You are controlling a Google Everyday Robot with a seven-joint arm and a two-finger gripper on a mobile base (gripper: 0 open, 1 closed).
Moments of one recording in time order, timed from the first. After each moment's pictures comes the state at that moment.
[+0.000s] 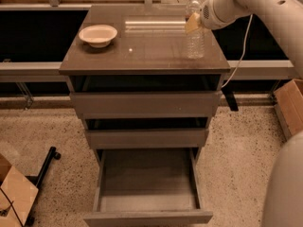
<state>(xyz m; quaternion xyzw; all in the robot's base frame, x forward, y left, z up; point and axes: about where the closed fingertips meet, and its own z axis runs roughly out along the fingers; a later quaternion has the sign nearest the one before) 0.784 -0.169 0.931 -0.15 0.90 0.11 0.40</state>
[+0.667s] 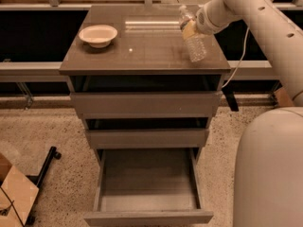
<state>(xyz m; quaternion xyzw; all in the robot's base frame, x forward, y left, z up) 0.816 -0.169 0.892 -0.15 0.91 0.11 0.36</state>
